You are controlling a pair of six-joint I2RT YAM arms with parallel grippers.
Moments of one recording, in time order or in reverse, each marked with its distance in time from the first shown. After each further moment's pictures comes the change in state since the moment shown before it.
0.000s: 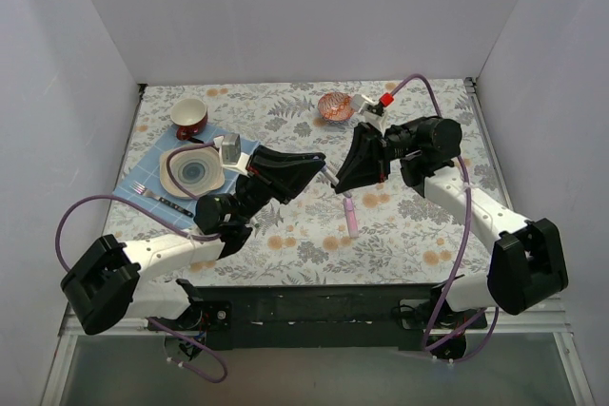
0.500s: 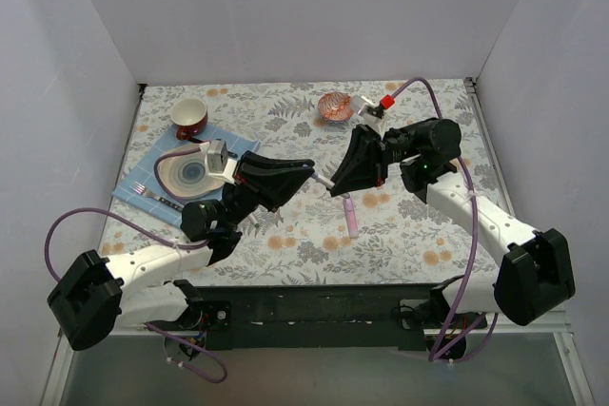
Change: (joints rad) left arm 0.023 -0.128 -0.050 -0.048 0.065 0.032; right arm 0.034 -0.067 -0.024 -0.134 0.075 -0.093
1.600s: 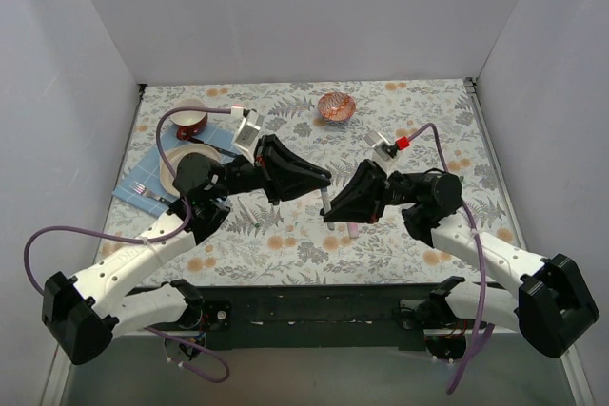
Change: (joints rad) left arm 0.096 -0.077 0.404 -0.816 0.465 0.190; right arm 0.138 -0.196 -0.372 0.214 0.384 0.011
